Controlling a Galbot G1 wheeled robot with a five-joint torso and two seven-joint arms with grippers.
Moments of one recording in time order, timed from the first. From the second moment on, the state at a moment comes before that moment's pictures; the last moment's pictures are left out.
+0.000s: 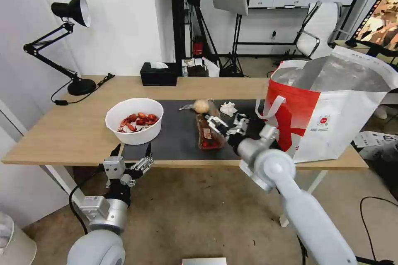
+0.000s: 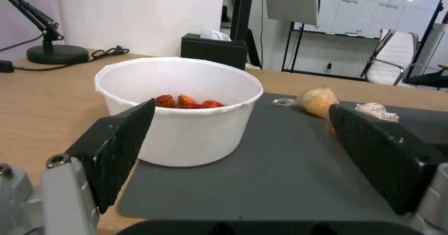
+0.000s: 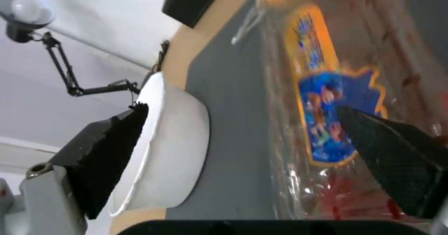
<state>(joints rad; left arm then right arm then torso) 1.58 -1.22 -0.43 -2.29 -0.35 0.10 -0.29 -0.82 1.25 0.12 1.87 1.58 -0.39 0.61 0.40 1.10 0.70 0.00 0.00</state>
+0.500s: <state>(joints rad) 1.58 -1.21 -0.44 -2.30 -0.35 0.10 -0.29 -0.76 1.21 0.10 1.88 1.49 -0.33 0.51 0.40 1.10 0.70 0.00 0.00</state>
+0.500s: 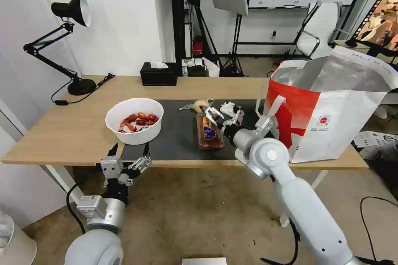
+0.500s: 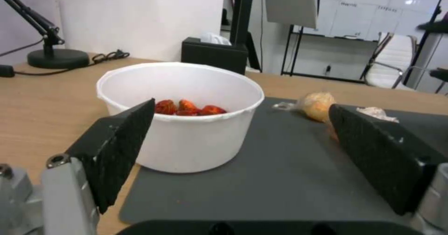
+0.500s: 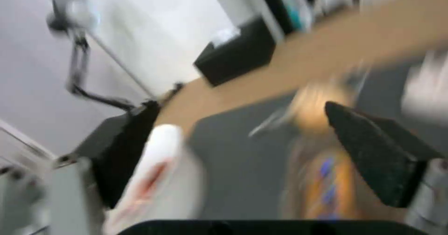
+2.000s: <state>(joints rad) 0.99 -0.90 -0.14 -2.04 -1.56 0.24 -0.22 -0.39 1.04 -0.31 1.43 0.66 -0.32 -0.15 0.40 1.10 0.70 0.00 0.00</state>
